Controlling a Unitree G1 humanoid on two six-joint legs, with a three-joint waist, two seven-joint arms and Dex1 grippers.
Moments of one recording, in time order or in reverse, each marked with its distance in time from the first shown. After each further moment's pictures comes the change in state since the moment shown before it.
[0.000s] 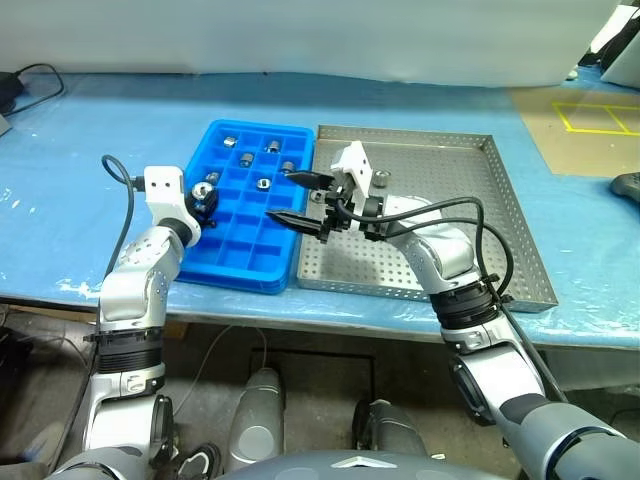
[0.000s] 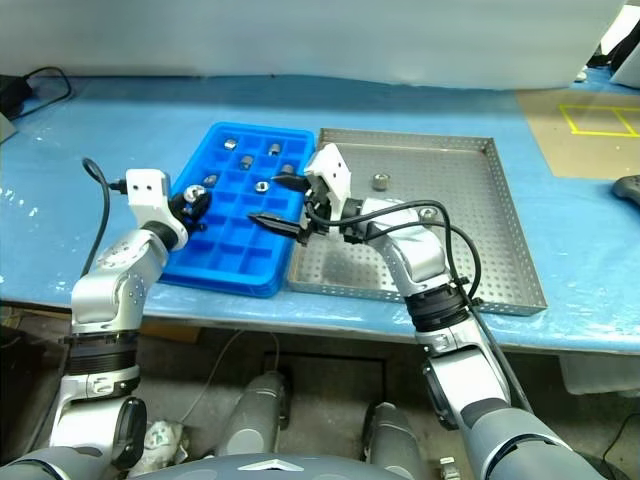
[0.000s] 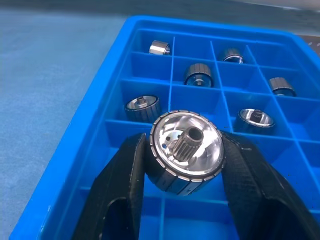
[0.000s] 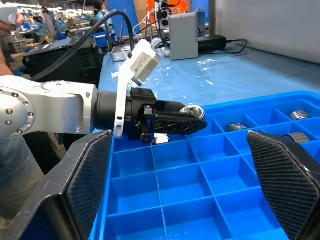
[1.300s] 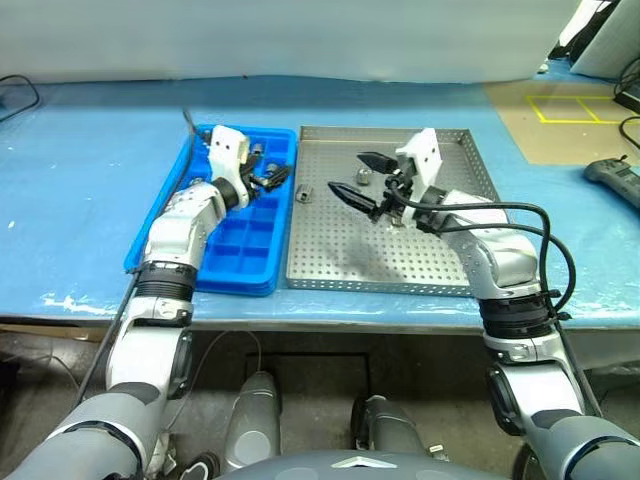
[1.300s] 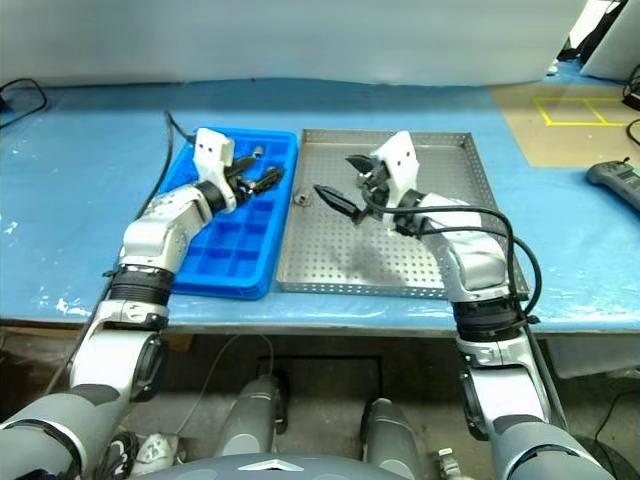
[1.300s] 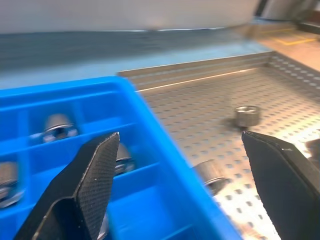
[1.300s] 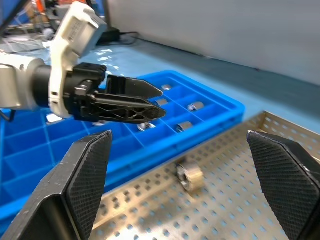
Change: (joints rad) left arm -0.394 -0.046 -0.174 0.498 0.023 -0.251 -0.425; right arm 0.115 -0.175 -0.179 -0.127 -0.011 0.059 -0.169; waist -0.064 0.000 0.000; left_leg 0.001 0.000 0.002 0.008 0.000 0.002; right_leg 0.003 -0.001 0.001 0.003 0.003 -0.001
